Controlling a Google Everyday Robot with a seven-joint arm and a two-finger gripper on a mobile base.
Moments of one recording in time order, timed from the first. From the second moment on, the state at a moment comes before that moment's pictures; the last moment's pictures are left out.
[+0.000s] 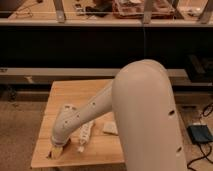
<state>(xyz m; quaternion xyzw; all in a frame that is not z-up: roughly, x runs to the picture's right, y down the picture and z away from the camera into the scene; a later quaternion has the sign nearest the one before) -0.268 0.278 0.744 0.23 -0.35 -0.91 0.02</state>
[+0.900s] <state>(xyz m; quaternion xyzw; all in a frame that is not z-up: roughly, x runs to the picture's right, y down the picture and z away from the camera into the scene) -0.273 0.284 0.762 0.22 -0.35 -0.91 0.01</state>
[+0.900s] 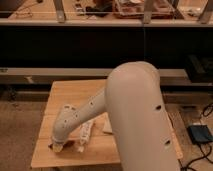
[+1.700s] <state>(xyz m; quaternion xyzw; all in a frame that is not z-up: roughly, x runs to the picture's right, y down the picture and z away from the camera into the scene) -0.311 0.172 0.672 0.38 -0.25 -0.89 0.07</state>
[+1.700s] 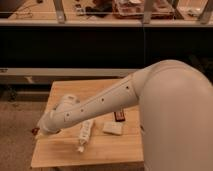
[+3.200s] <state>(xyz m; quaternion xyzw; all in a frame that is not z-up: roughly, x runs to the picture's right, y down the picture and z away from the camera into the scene) -0.091 0.119 0.704 0.32 -0.18 -0.88 0.30</state>
